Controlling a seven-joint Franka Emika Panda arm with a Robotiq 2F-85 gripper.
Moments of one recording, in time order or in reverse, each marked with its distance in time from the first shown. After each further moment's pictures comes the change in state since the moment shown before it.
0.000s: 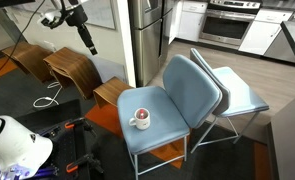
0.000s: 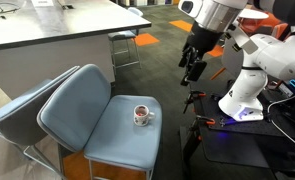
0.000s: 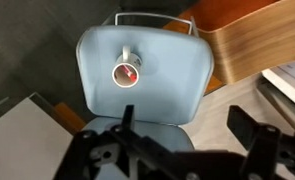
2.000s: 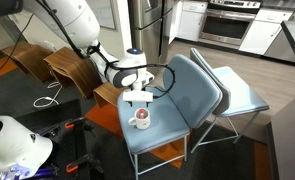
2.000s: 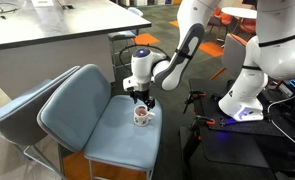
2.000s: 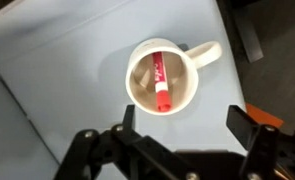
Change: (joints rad) arm -0.175 1.042 -0.219 0.235 -0.252 0.627 -1.218
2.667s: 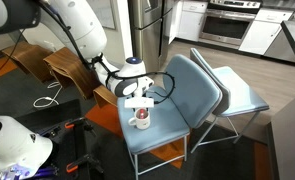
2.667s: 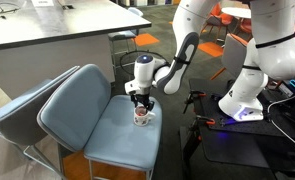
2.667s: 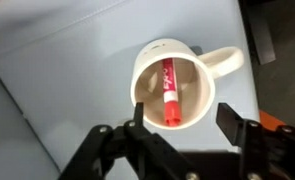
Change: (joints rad) arm -0.050 0.082 0.009 -0.001 -0.088 0.128 -0.001
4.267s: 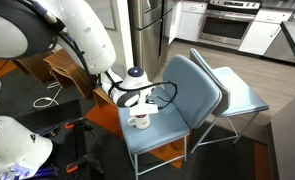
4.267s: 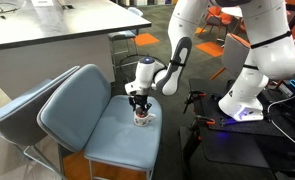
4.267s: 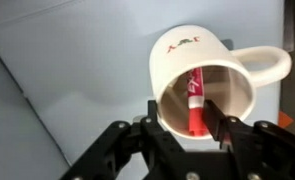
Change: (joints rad) arm -0.158 0.110 0.101 0.026 -0.027 0.162 -0.139
